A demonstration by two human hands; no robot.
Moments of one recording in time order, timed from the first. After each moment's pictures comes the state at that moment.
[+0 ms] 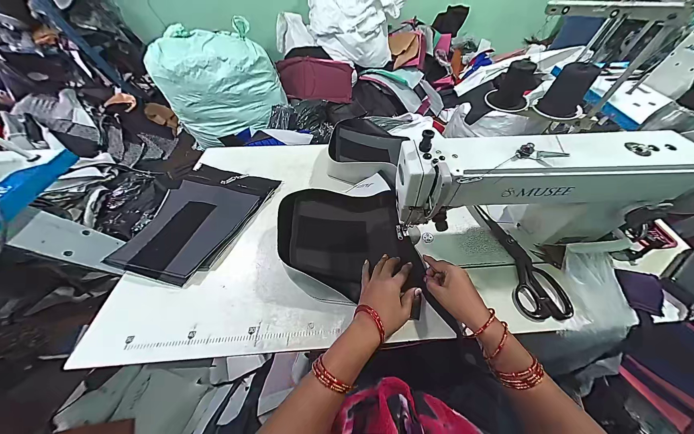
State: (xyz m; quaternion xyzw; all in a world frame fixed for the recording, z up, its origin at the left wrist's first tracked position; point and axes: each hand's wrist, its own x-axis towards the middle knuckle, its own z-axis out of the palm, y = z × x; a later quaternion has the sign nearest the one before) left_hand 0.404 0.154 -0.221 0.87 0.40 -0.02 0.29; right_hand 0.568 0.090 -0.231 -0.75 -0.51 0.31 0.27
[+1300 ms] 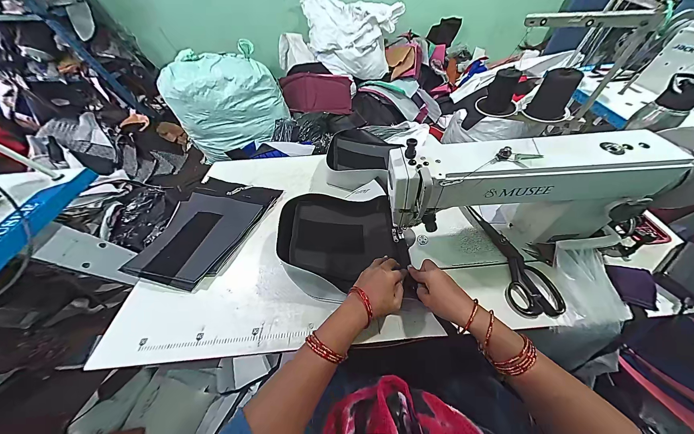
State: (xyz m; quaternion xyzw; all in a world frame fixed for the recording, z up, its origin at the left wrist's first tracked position) left_hand 0.403 0.179 -0.210 0.93 0.27 -0.04 0.26; right_hand 0.560 0.098 -0.209 -0.71 -0.61 0.34 0.09
